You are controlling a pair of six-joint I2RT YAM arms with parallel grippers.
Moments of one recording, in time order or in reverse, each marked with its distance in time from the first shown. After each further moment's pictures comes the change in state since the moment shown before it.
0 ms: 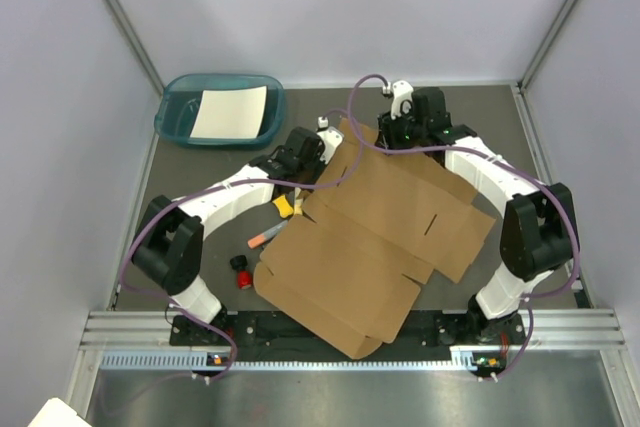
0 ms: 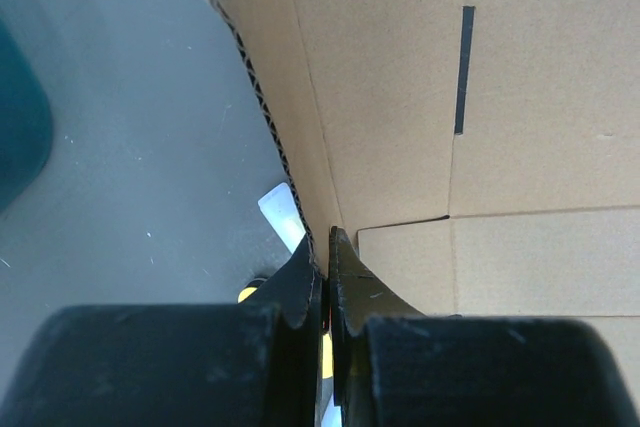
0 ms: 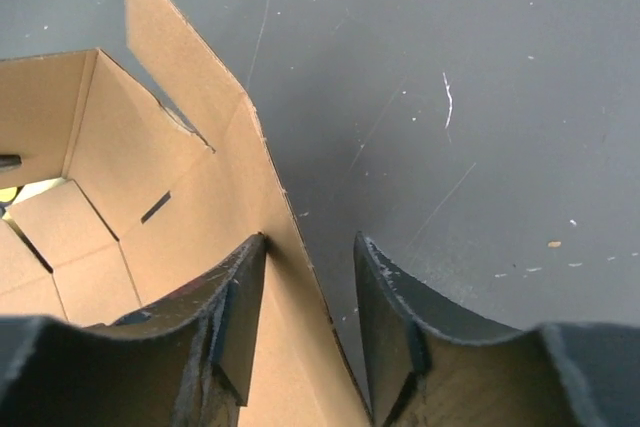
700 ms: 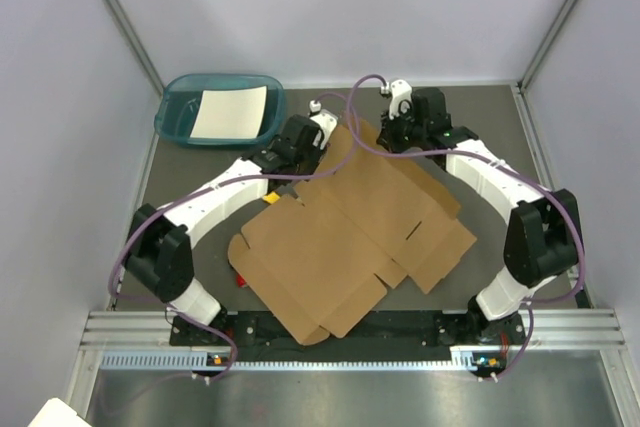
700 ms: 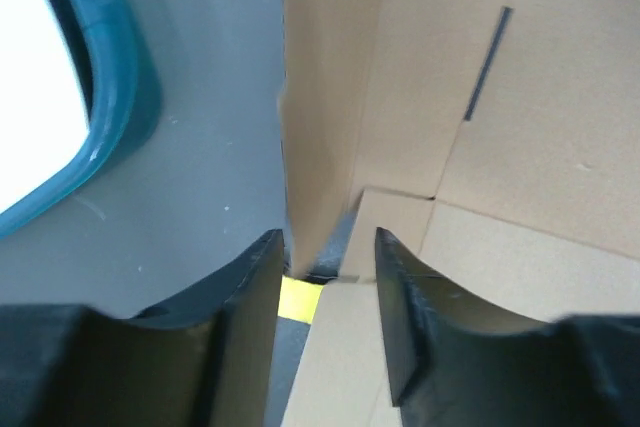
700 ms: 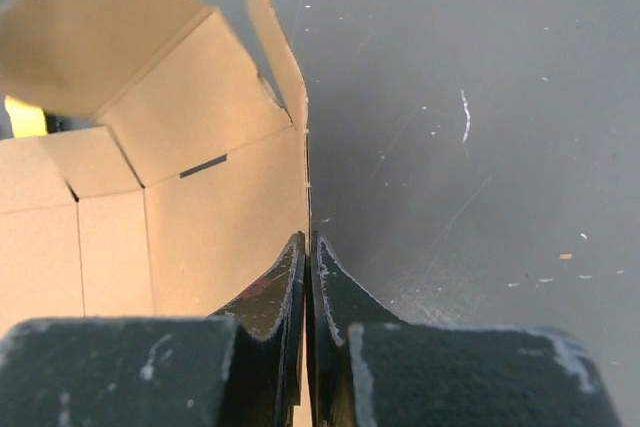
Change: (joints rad) left arm -0.007 -0.022 0.115 -0.110 -0.131 -0.033; right arm 0.025 -0.040 -0.014 0.011 -0.020 0.009
